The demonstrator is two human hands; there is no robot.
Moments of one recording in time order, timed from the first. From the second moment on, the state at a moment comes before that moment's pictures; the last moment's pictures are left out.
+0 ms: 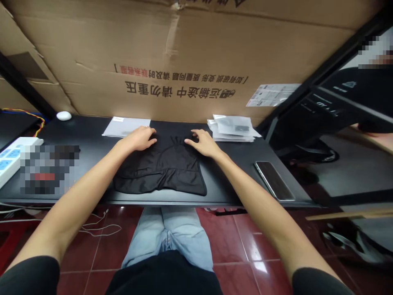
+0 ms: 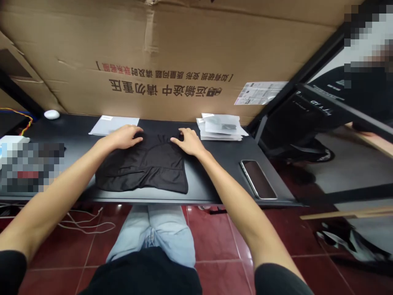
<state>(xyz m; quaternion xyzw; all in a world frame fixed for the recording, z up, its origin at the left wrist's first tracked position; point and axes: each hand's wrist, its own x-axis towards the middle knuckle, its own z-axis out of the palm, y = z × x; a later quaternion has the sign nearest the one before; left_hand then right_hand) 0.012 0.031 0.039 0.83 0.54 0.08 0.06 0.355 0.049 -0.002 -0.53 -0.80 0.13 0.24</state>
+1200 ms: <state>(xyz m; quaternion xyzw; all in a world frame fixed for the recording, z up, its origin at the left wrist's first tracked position) -0.001 -0.101 0.015 0.88 0.45 0.10 0.09 0.370 -0.064 0.015 -0.34 -0.92 0.16 0.12</state>
